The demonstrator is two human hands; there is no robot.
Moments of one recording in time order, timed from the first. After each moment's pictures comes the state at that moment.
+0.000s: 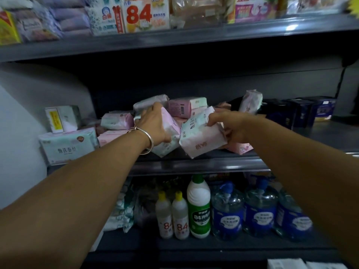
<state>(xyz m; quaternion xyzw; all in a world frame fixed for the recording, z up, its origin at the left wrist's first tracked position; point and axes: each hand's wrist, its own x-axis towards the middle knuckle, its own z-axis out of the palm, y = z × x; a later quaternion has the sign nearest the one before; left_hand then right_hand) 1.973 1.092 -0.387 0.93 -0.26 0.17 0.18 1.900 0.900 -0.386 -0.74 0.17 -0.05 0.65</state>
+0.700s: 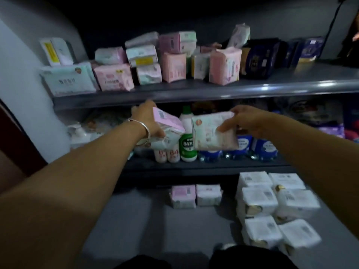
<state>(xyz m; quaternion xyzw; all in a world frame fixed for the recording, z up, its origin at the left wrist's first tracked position) 1.843 1.136 -0.508 0.96 -0.19 0.04 0.21 1.747 0.897 -0.519 -0.79 0.21 0.00 0.58</state>
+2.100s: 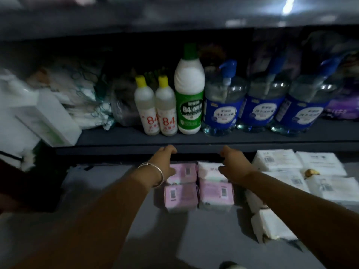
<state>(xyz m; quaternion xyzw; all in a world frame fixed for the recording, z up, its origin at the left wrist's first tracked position) 1.885 1.106 -0.770 0.92 -0.22 -0.22 0.22 1.799 0.910 -0.784 -0.95 0.18 0.08 0.26</state>
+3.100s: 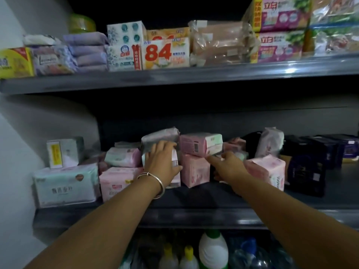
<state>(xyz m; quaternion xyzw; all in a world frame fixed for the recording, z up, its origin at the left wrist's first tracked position) 2.043 1.086 -0.410 0.91 -0.27 0.27 0.19 1.986 0.911 -0.422 -0.80 0.18 -0.23 0.52</state>
